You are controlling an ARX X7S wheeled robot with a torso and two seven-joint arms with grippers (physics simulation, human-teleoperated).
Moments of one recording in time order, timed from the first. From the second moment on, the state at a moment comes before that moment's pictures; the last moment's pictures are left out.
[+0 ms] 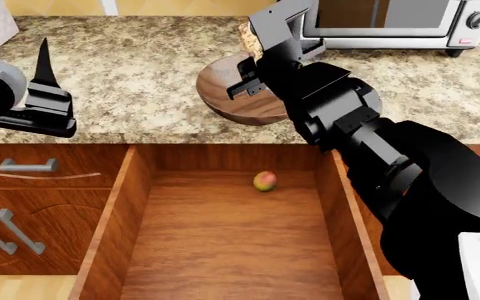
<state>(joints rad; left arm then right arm) -0.85 -0.56 -0.09 1.03 -0.30 -1.44 -0.01 1.60 0.00 -1.51 1.17 1.19 0.20 0.08</state>
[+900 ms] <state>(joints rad) -0.86 -0.60 -0.11 1.02 -0.41 -1.44 -0.10 1.62 0.00 -1.53 1.18 1.34 0.17 0.06</state>
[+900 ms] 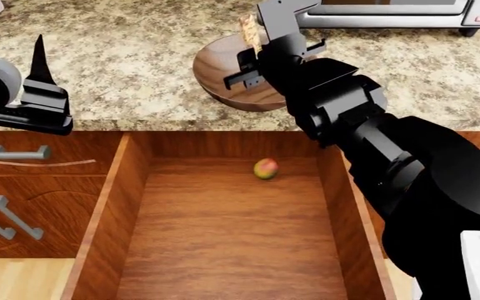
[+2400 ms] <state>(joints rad) -0.84 -0.62 -0.15 1.01 -0.54 -1.41 -0.20 1.70 0.08 -1.53 1.02 1.37 -0.15 0.23</state>
